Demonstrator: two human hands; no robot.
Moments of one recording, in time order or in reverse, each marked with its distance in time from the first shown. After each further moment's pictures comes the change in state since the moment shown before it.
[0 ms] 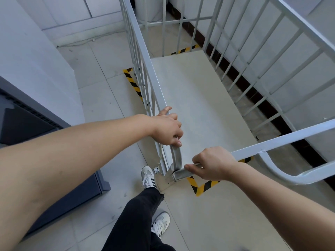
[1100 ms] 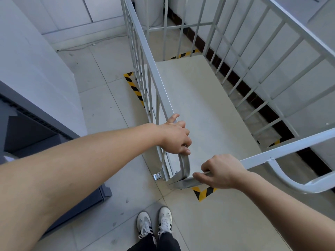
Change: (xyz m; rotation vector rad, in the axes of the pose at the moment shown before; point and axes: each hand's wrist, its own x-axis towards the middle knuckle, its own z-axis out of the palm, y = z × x) left_hand -0.004 -0.003 0.000 -0.025 -0.018 0.039; right_hand 0.002 -0.006 -0.004 -0.014 -0.014 0.096
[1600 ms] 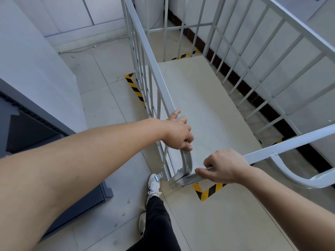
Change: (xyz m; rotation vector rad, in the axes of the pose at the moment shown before) left_hand 0.002 0.000 -0.003 0.012 -0.007 -0.015; right_hand 0.002 0.004 0.002 0.012 0.038 0.001
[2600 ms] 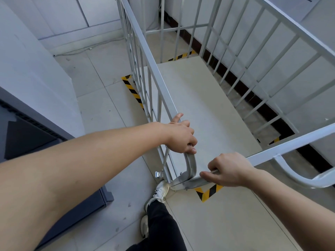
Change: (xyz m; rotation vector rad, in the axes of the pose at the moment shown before) left_hand -0.001 -0.002 0.002 0.007 0.009 0.039; right_hand -0.003 -0.008 -0.006 -0.024 -0.059 0.055
